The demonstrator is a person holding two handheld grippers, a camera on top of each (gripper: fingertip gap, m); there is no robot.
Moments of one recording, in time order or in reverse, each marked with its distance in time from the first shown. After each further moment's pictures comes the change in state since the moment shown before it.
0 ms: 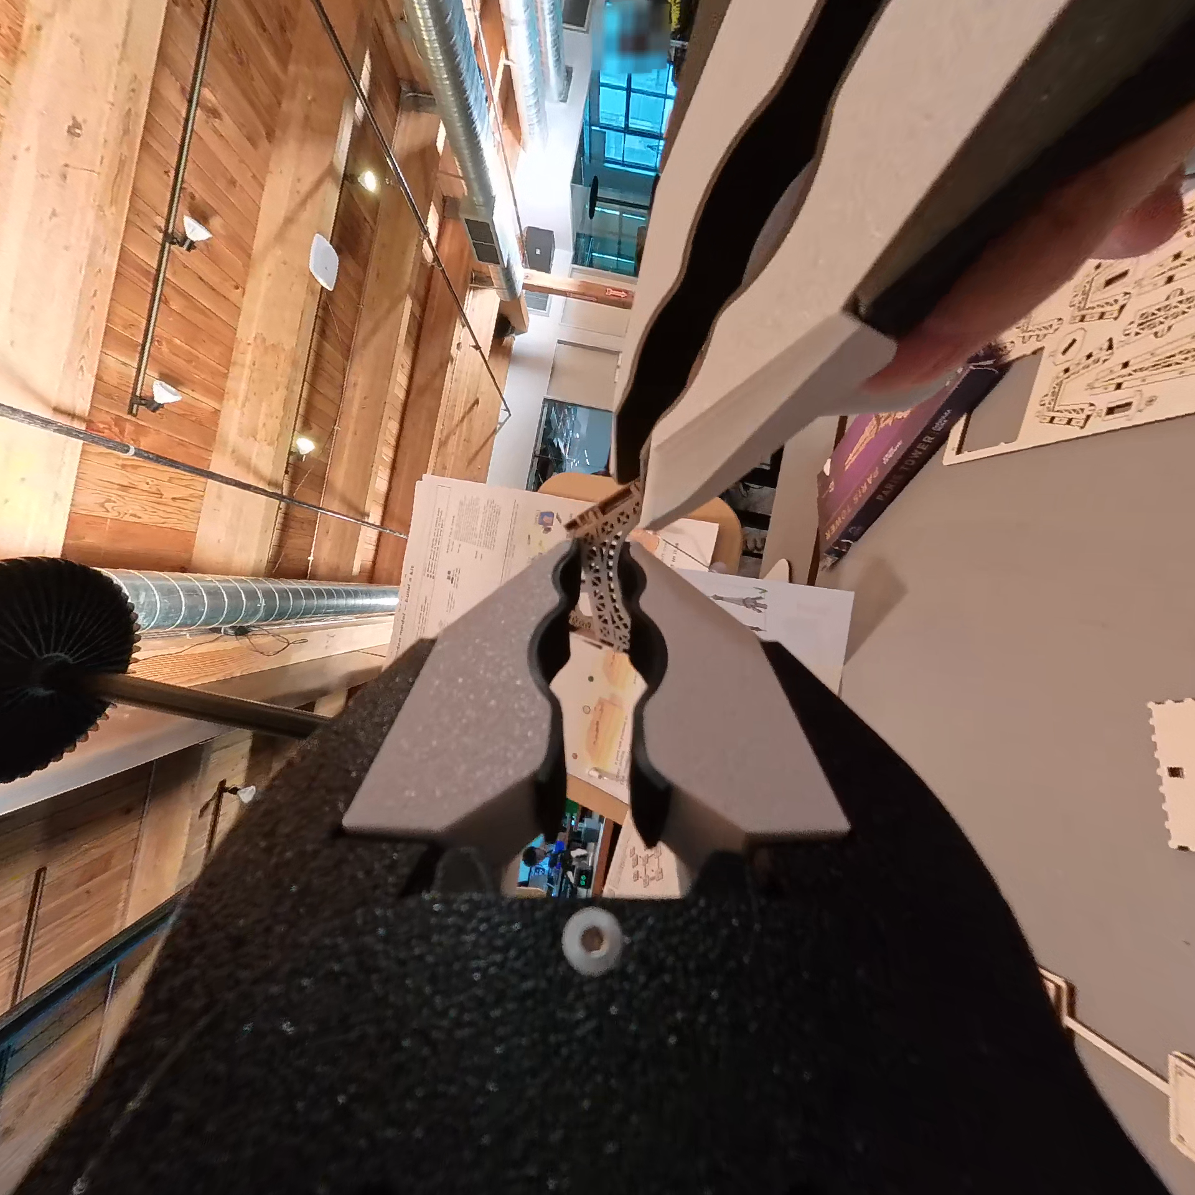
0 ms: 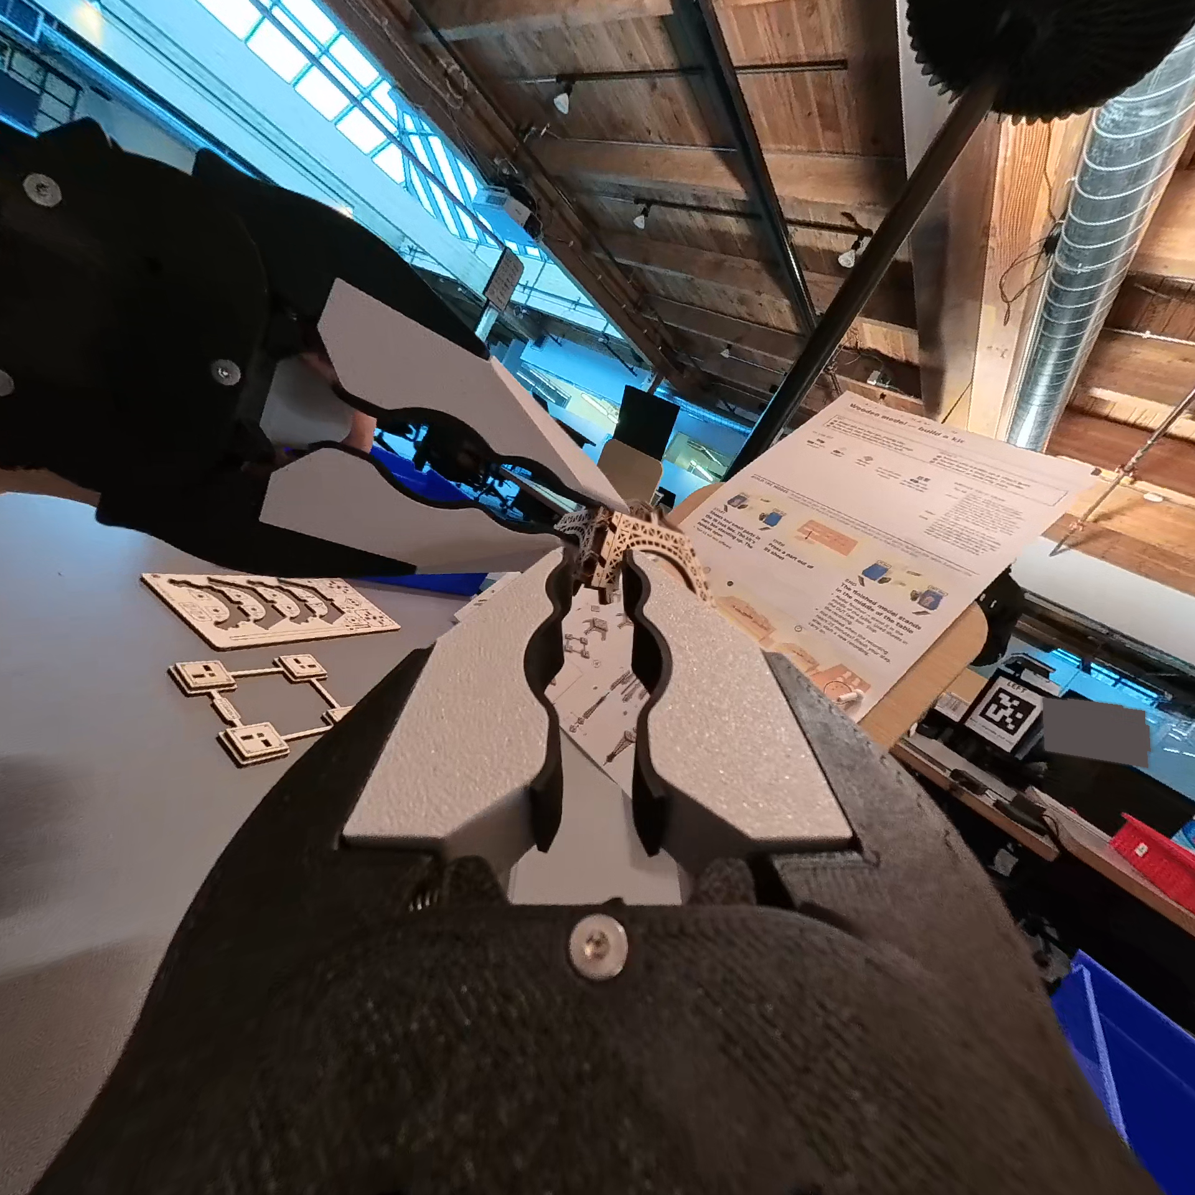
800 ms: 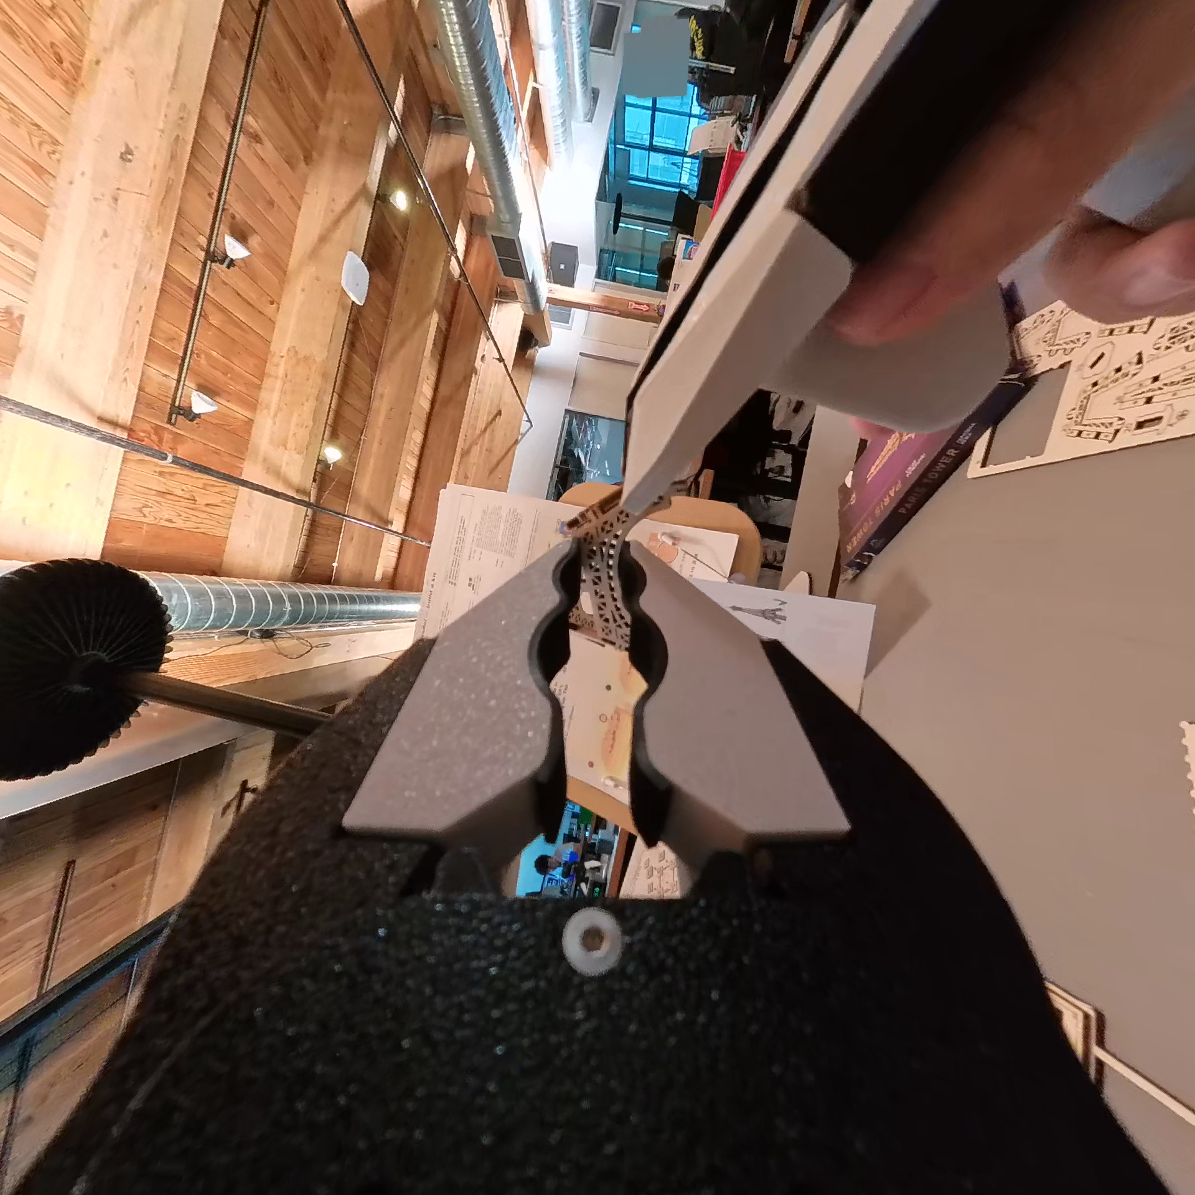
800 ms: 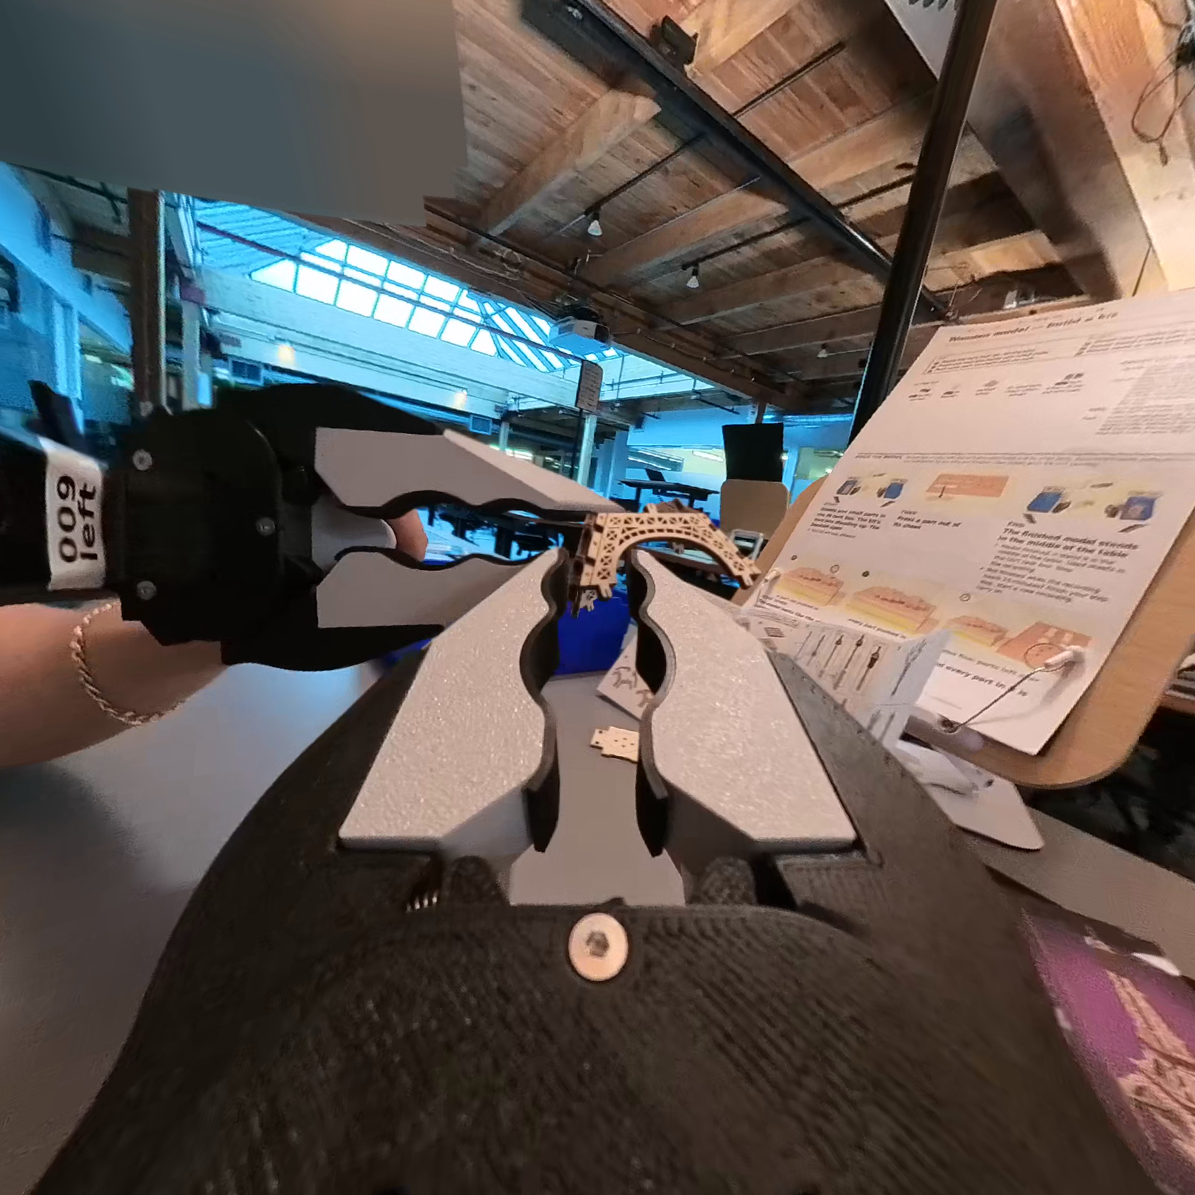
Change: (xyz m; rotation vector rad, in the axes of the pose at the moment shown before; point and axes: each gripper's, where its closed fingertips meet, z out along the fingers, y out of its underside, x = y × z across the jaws) left arm -0.007 -0.004 -0.002 0.020 -0.038 0.005; right arm 0.005 -0.008 -0.003 0.133 -0.106 0.432
